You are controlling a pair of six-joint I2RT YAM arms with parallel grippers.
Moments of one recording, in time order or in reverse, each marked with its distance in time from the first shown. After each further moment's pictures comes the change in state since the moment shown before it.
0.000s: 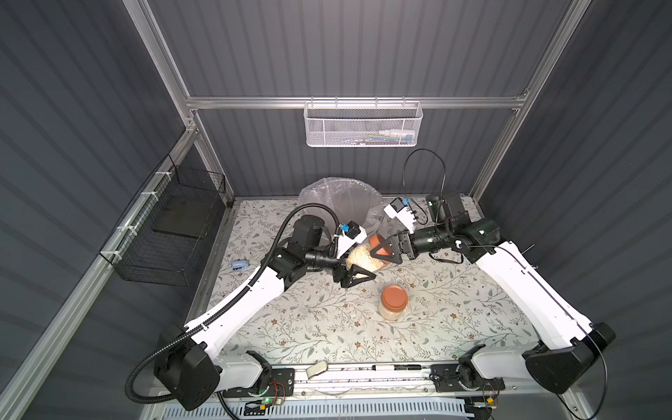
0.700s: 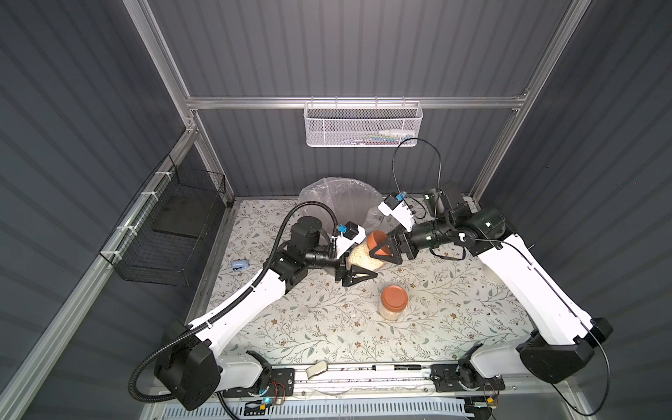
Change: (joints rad) left arm 0.019 0.001 -0.071 0.243 0.072 -0.014; right arm 0.085 0.071 0.248 -0.217 0.189 -0.237
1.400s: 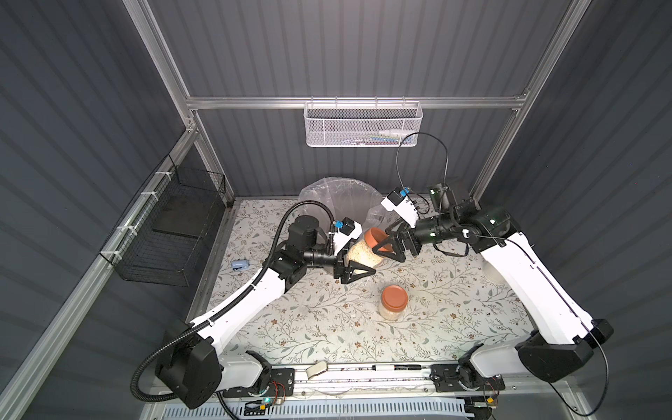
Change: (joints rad) left arm 0.014 0.008 -0.013 0.038 0.042 -0.108; right arm -0.047 -0.006 0.006 0.032 -0.017 -0.043
